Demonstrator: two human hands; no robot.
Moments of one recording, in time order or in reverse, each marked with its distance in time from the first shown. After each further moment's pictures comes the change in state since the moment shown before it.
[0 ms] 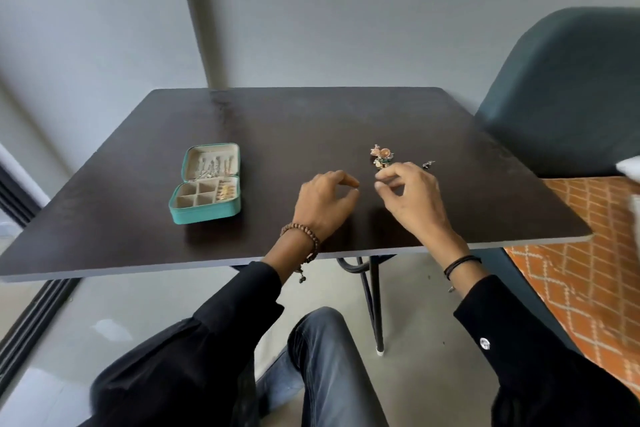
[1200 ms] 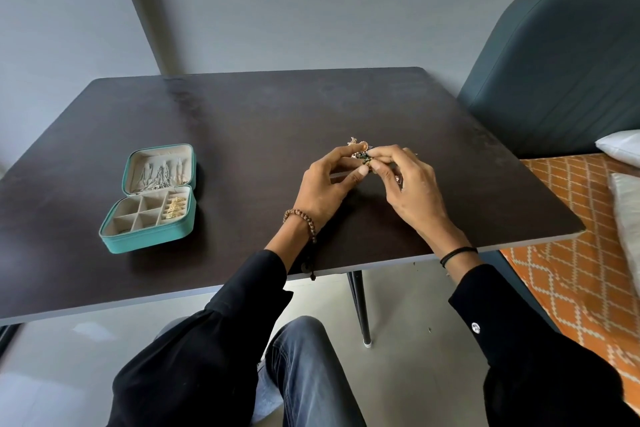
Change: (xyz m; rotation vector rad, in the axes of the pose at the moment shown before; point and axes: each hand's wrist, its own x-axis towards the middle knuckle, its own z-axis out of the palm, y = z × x) left_hand 0.061 -0.006 0.058 -0.610 -0.084 0.058; right_hand 0.032 0.063 0.004 0.037 0.092 -0.238
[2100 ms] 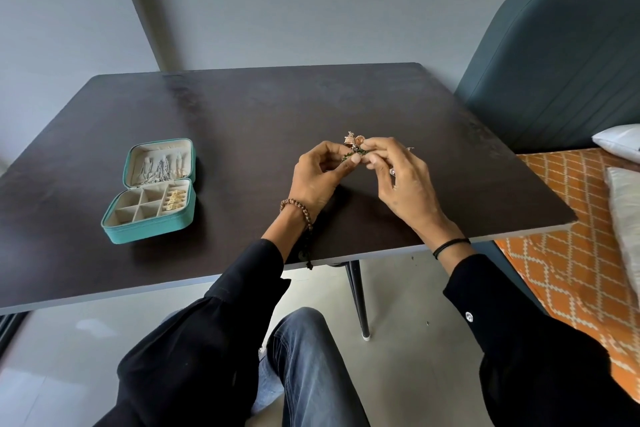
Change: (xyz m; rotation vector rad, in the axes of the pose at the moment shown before) left_hand 0.003 -0.005 0.001 -0.210 0.115 -0.109; right_hand -0.002 -0.011 0.001 0.070 0.069 -0.164
